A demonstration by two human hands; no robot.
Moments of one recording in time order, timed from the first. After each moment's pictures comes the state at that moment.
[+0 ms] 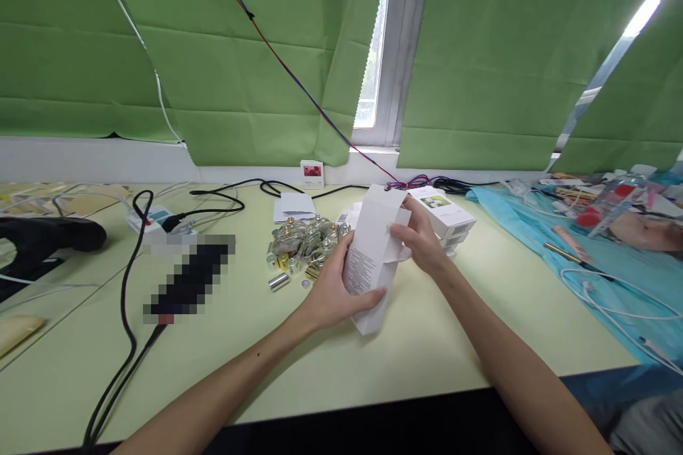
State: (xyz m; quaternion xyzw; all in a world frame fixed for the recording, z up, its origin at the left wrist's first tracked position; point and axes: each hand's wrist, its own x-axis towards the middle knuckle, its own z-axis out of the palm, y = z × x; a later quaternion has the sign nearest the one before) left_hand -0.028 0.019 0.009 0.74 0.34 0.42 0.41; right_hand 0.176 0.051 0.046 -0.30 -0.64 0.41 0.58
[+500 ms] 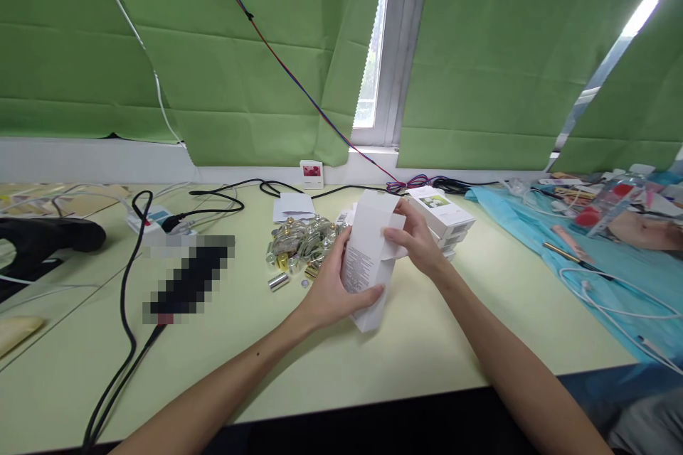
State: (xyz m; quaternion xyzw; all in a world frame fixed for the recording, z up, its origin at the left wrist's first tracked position) left_hand -0.029 0.020 0.005 0.73 0.35 0.43 0.41; right_hand 0.172 0.048 0.051 -0.30 -0.65 0.38 0.58
